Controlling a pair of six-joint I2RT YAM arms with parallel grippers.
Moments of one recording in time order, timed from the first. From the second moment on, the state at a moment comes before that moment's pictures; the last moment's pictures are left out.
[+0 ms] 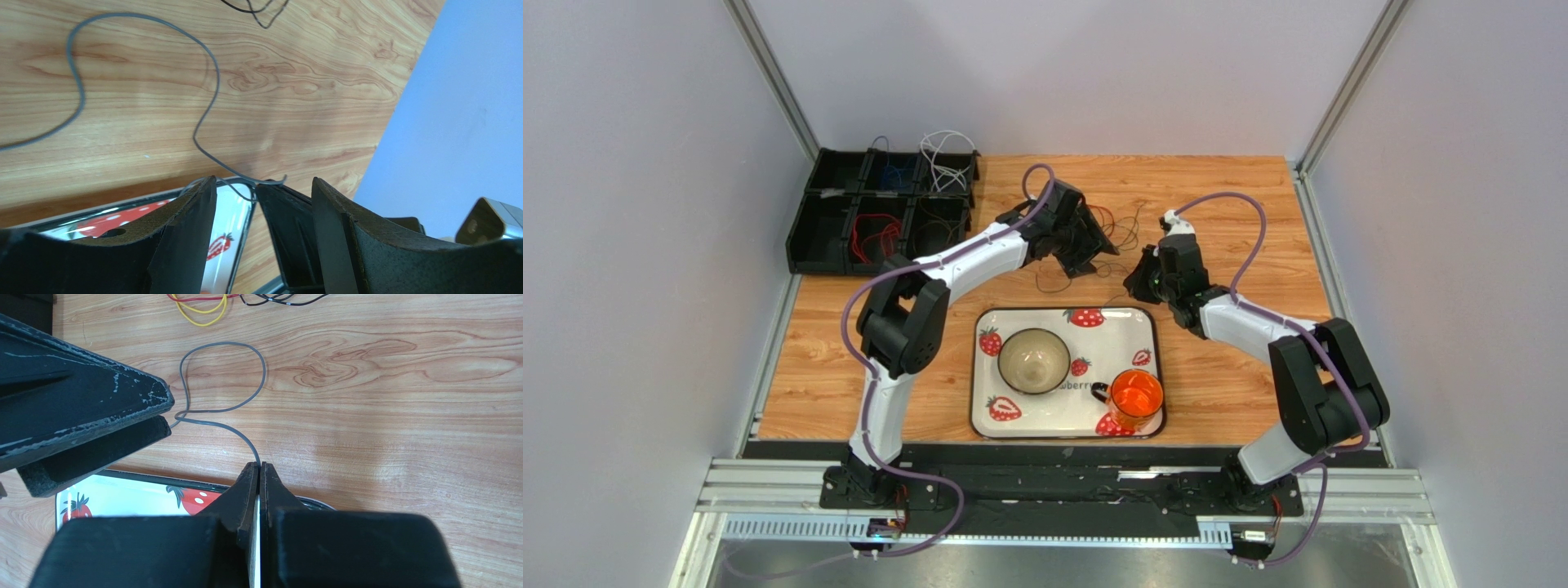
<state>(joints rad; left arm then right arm) -0.66 2.11 1.70 -0.36 0.17 -1.17 0.36 1.55 0.80 0.15 -0.02 0.55</state>
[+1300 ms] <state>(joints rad) -0.68 2.24 1.88 -0.46 0.13 -1.07 0.36 1.54 0.76 0.20 -0.05 0.55</state>
